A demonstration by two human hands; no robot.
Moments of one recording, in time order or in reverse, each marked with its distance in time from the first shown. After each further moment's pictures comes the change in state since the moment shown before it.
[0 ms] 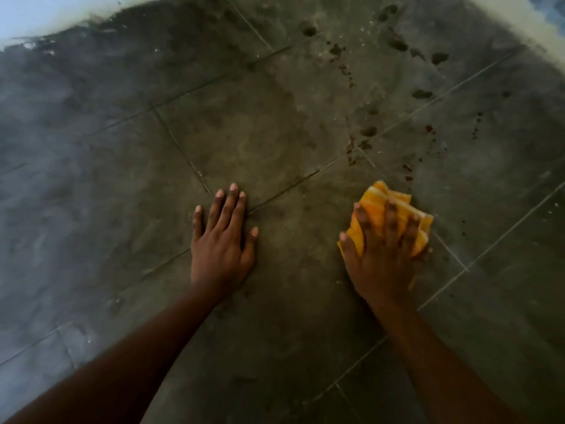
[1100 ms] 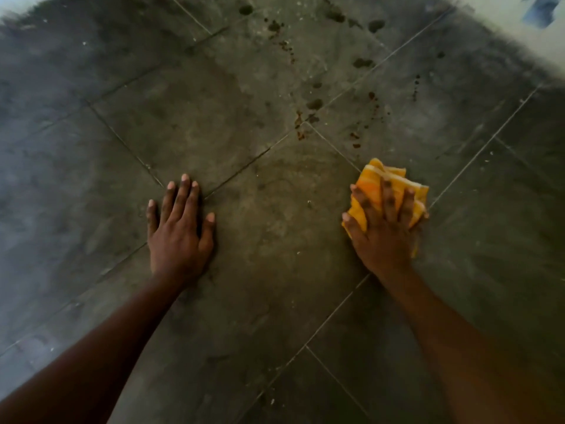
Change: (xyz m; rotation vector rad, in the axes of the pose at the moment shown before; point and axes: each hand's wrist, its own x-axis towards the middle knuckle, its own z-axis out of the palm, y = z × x) left_hand -0.006 -0.001 0.001 0.003 -0.009 -0.004; right_hand -0.010 0.091 -0.001 -0.006 0.047 0.019
